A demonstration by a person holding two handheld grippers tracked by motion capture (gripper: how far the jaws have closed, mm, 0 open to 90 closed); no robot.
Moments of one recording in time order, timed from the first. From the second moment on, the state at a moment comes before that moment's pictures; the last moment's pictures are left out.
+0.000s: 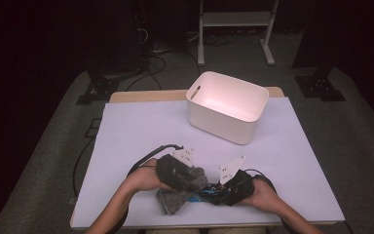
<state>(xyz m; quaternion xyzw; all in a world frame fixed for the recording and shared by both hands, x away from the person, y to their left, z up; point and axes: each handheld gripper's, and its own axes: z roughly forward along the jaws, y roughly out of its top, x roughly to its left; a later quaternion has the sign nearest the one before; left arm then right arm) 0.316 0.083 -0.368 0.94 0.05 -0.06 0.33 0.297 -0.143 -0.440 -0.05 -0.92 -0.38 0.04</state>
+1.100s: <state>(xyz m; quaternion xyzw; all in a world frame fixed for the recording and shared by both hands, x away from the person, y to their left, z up) 0.312 0.064 -0.358 0.96 0.06 0.01 0.27 0.308 -0.173 -0.438 -0.10 -0.91 -0.41 0.02</state>
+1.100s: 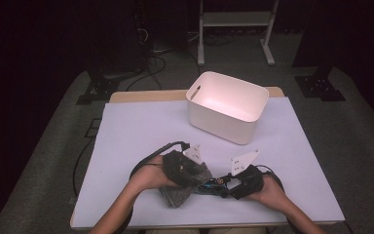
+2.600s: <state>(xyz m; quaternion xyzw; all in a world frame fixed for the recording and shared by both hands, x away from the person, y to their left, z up) 0.311 0.019 -0.367 0.96 -0.03 -0.01 0.28 0.304 -0.173 -0.437 -0.09 -0.91 -0.41 0.01</state>
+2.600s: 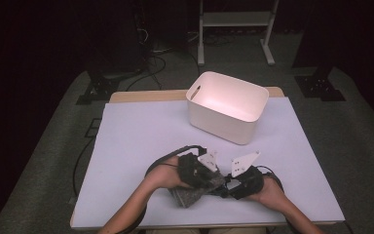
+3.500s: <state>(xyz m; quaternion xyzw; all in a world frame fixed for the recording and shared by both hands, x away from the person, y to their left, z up) 0.324 0.097 -0.360 0.96 0.06 0.01 0.27 0.306 -0.174 -0.438 -0.09 -0.91 -0.41 0.01</state>
